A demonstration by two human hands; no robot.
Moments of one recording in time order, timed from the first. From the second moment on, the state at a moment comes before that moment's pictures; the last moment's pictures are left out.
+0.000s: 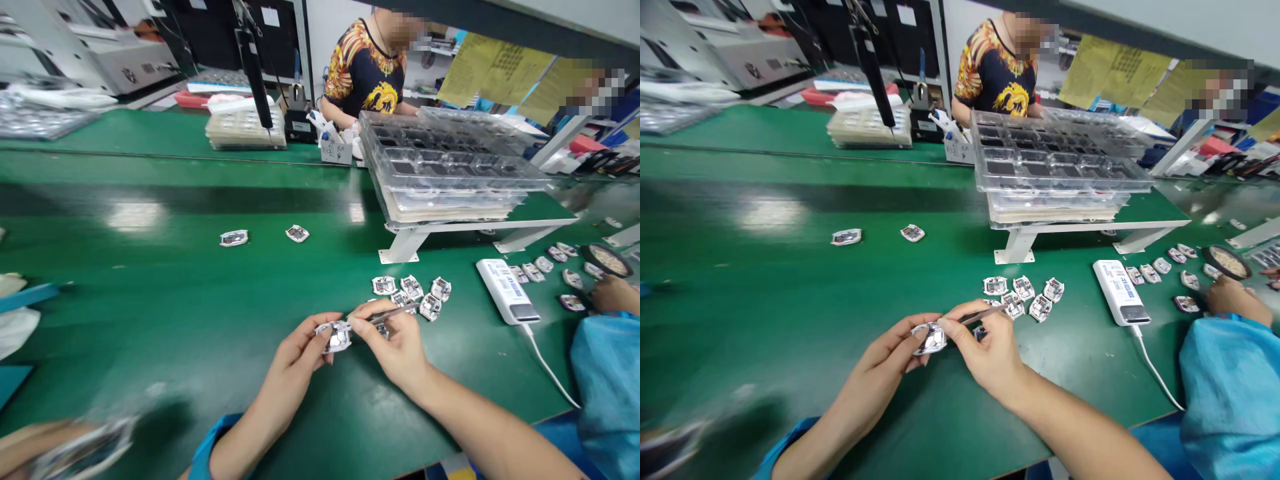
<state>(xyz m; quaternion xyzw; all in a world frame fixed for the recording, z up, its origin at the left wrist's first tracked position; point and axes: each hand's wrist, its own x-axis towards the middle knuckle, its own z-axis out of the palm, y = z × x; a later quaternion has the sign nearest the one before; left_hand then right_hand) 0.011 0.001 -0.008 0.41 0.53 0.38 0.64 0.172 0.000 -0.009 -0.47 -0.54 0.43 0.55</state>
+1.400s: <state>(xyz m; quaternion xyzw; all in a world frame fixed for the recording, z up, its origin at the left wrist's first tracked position) 0.008 -0.002 -0.013 0.48 0.46 0.37 0.65 0.173 0.009 -0.015 -0.48 -0.45 0.53 0.53</state>
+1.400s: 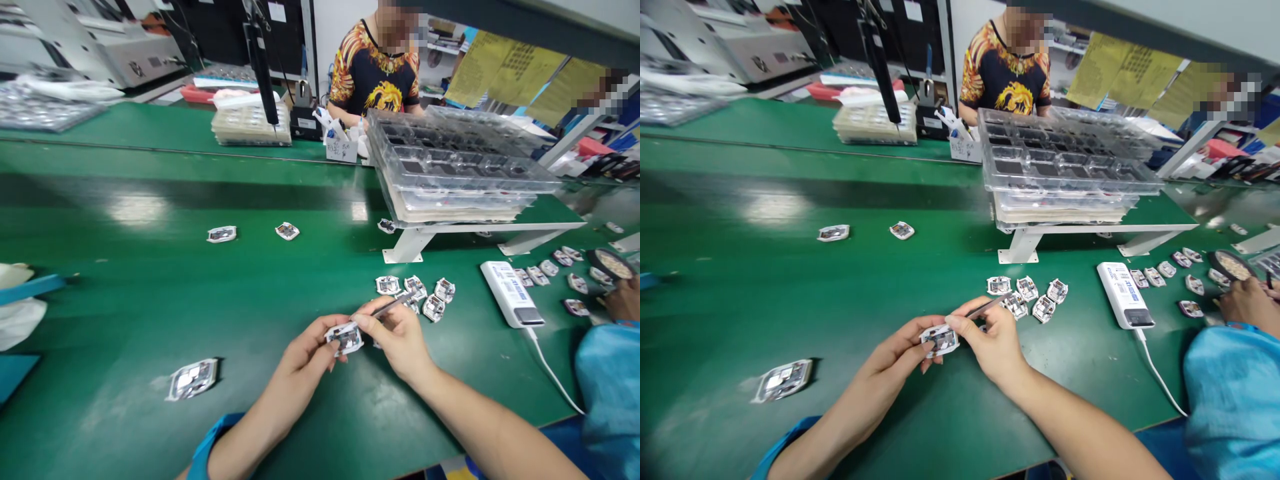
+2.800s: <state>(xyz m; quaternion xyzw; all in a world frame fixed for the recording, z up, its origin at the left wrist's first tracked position) -0.156 0.026 -0.015 0.68 0.67 0.27 0.11 0.177 -0.004 -0.009 -0.49 -0.54 0.40 0.56</state>
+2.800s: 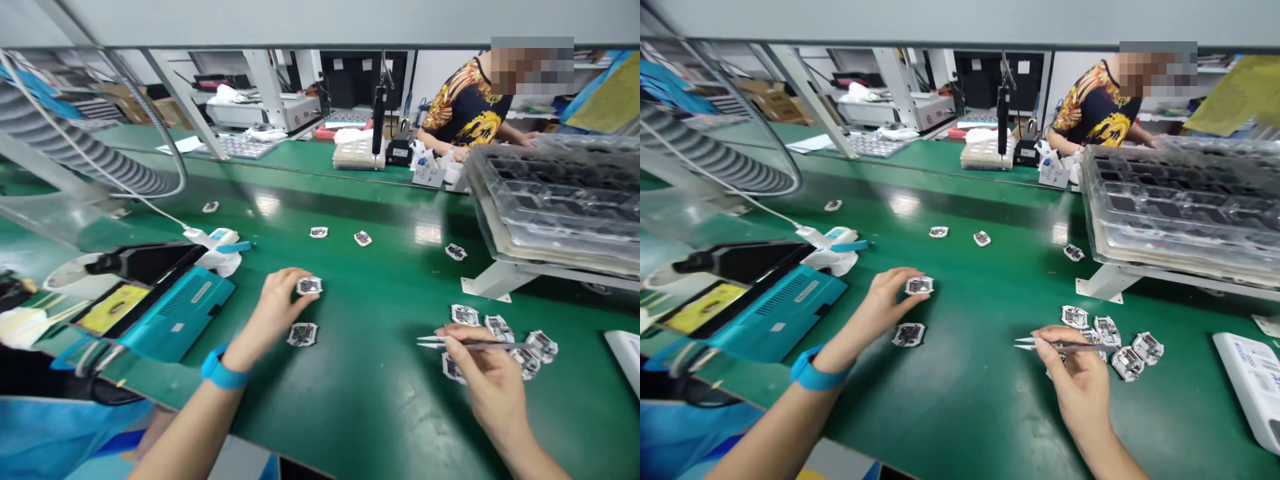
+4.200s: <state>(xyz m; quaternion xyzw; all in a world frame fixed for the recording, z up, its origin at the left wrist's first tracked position) -0.026 0.026 -0.007 0.72 0.46 0.19 0.48 0.175 -0.003 -0.016 -0.46 -0.54 0.44 0.55</state>
